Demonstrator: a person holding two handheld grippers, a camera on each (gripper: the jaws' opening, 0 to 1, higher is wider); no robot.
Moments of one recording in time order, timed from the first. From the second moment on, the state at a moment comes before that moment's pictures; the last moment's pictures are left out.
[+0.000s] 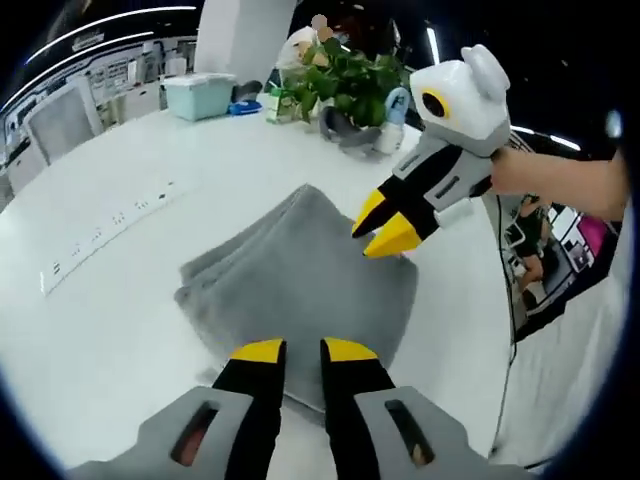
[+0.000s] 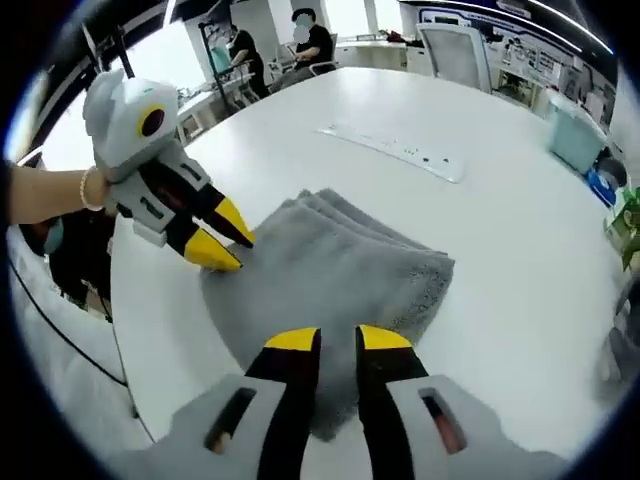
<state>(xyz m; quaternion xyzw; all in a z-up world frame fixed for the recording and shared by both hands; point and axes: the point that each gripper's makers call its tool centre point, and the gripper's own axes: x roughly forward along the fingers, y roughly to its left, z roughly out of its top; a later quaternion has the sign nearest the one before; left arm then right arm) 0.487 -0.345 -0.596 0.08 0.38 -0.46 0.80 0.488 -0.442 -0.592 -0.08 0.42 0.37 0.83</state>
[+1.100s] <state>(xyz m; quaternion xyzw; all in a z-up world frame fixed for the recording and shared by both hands) 0.366 -0.238 -0.485 0.04 0.13 -0.30 0.94 0.352 -0.503 -0.477 0.02 0.16 0.20 0.97</state>
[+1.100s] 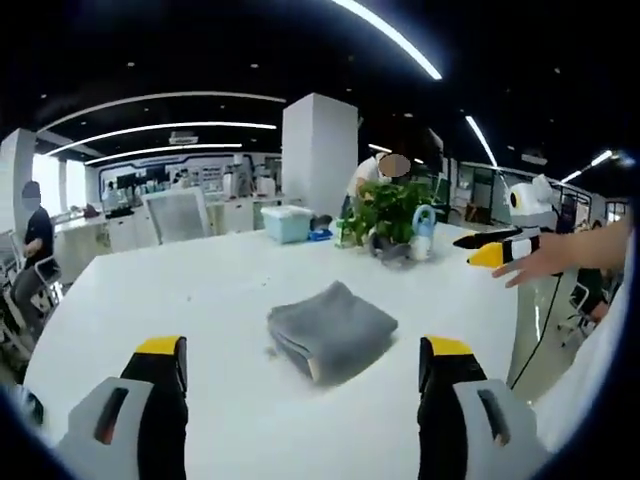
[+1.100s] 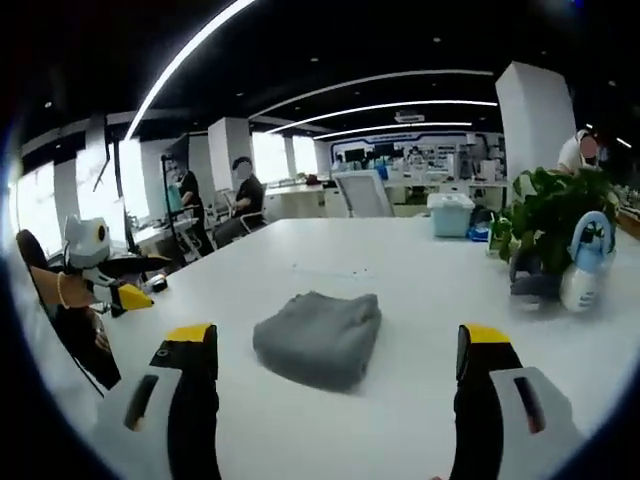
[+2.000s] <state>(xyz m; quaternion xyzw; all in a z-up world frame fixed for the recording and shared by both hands) 0.351 -0.248 -0.478 0.05 0.12 -0.23 0.97 0.352 -0.537 -0.471 0.00 0.14 0.25 0.96</state>
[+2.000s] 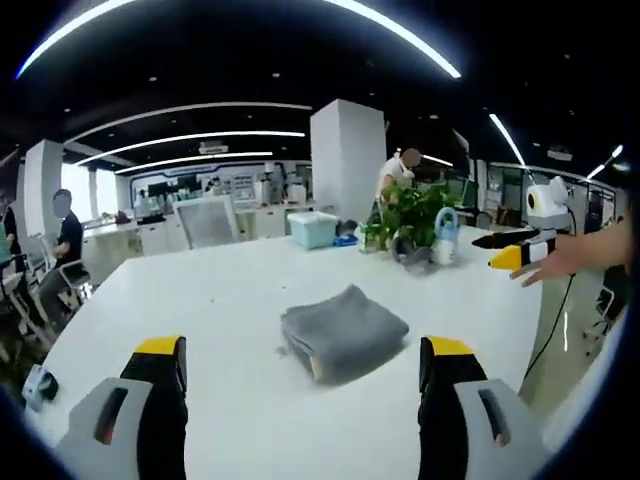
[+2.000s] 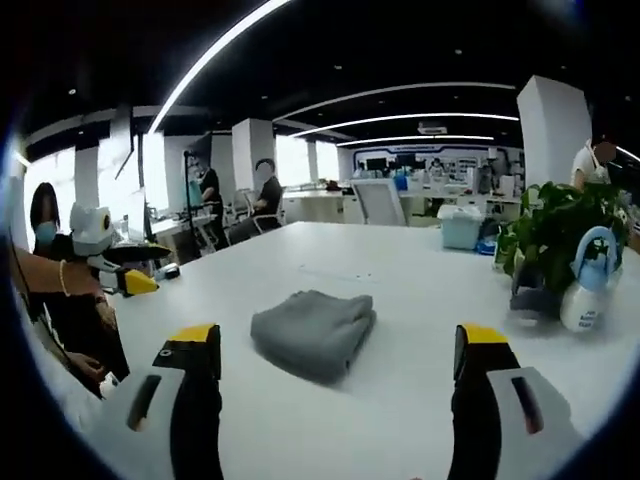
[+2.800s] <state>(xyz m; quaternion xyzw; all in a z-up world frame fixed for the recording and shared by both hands) 0.351 -0.247 -0.470 0.04 0.11 -0.23 0.96 0.347 -0.532 -0.461 0.01 0.13 0.23 0.96</state>
